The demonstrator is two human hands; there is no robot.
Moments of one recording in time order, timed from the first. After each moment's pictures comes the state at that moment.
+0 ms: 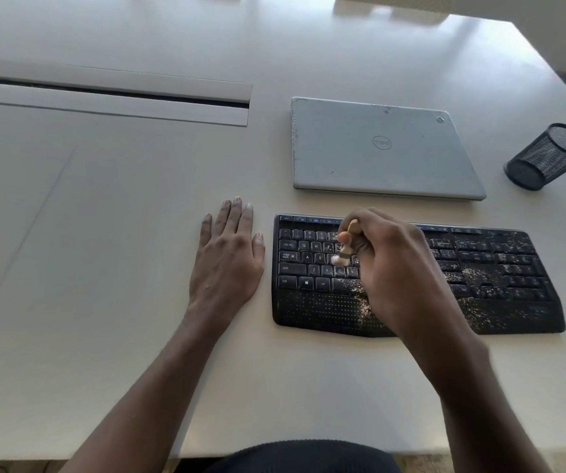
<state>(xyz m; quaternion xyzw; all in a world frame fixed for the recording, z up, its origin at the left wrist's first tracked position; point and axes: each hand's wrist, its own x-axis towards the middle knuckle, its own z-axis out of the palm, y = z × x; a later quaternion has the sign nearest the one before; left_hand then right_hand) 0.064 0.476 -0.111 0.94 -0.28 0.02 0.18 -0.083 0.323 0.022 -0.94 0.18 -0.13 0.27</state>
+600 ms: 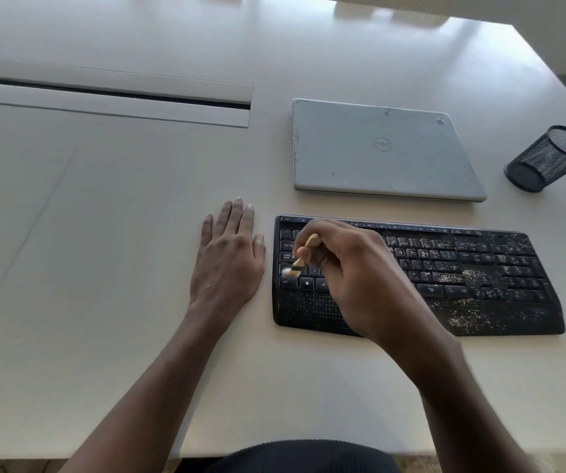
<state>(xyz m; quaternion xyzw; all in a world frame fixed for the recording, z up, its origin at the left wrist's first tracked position) 0.065 0.476 -0.112 0.94 -0.28 0.02 0.18 -0.072 0.349 0.026 -0.93 0.10 -0.10 0.35</state>
